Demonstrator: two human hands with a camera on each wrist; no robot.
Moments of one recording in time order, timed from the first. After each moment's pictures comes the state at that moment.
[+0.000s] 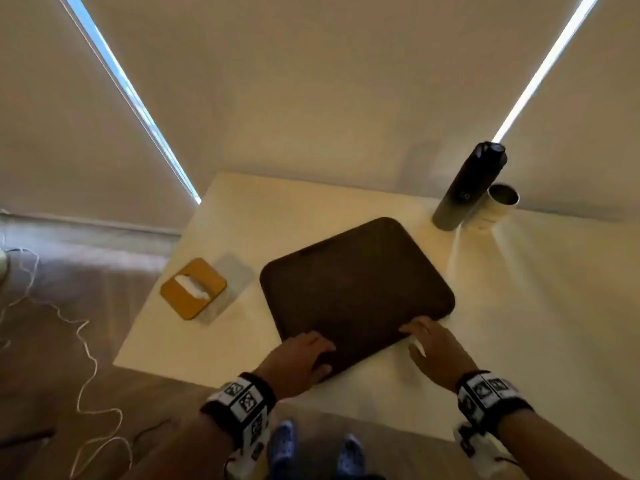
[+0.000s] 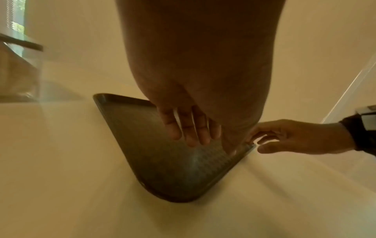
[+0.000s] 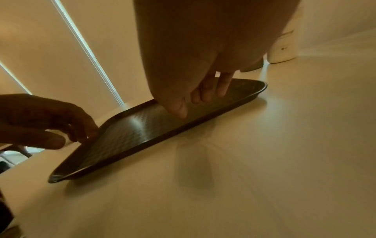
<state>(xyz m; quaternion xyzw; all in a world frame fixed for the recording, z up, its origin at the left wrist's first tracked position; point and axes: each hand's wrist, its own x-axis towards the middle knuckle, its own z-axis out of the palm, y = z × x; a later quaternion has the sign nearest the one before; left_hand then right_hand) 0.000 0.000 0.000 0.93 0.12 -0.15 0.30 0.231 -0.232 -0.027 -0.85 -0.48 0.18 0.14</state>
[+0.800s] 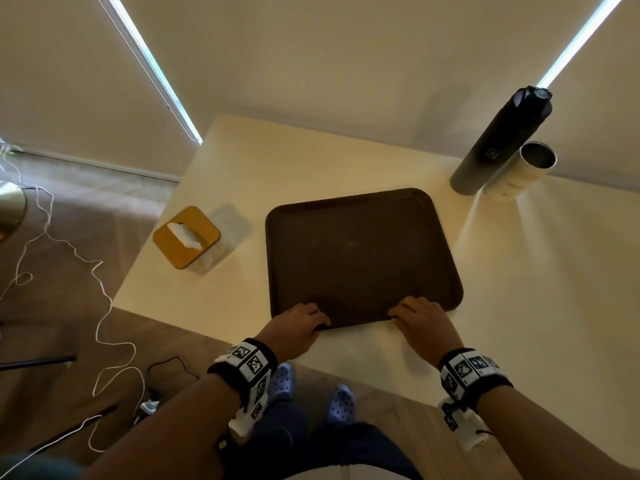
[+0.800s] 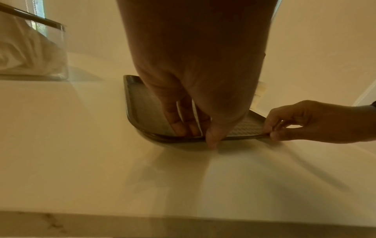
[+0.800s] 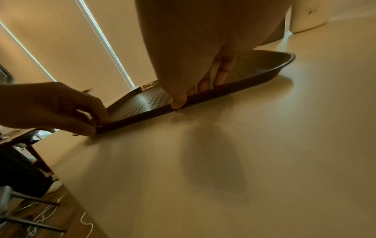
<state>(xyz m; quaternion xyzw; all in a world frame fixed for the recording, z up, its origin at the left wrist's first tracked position) 0.002 -0.024 -0.048 0.94 0.15 -0.14 0.28 0.229 -0.236 -0.061 -0.81 -0.56 0.13 0.12</state>
